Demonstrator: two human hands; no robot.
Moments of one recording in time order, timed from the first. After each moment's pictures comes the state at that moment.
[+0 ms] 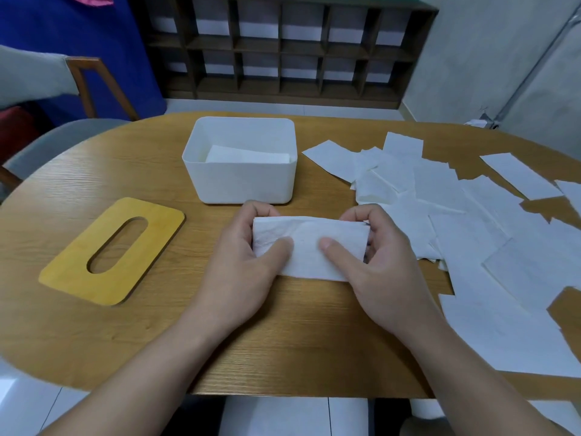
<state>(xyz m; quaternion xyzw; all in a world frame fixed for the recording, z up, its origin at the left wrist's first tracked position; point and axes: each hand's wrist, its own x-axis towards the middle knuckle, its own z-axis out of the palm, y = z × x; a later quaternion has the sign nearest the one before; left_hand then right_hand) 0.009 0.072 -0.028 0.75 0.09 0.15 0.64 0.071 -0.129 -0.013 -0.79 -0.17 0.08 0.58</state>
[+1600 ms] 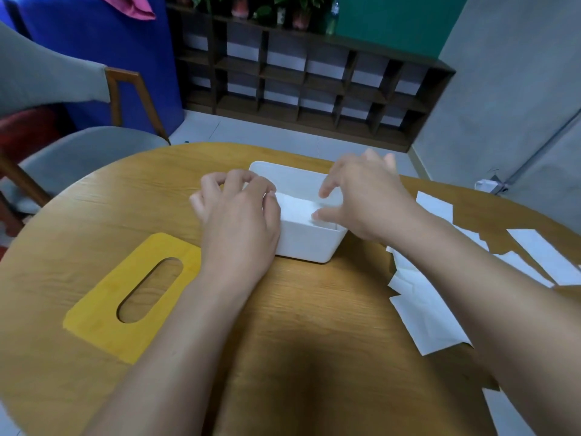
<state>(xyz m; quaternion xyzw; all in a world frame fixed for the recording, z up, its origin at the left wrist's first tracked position) 0.089 0.169 0.008 0.89 0.22 0.33 0.23 0.213 0.016 0.081 -0.93 -0.36 -0.08 -0.01</state>
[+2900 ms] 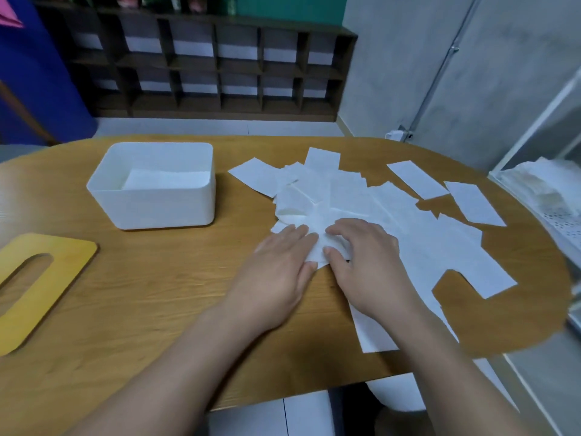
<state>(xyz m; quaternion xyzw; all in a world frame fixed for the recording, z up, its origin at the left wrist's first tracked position) 0.080 -0.035 -0.046 0.96 -0.14 0.07 0.23 0.110 -0.223 -0.005 -0.97 -0.14 -0.05 0.21</state>
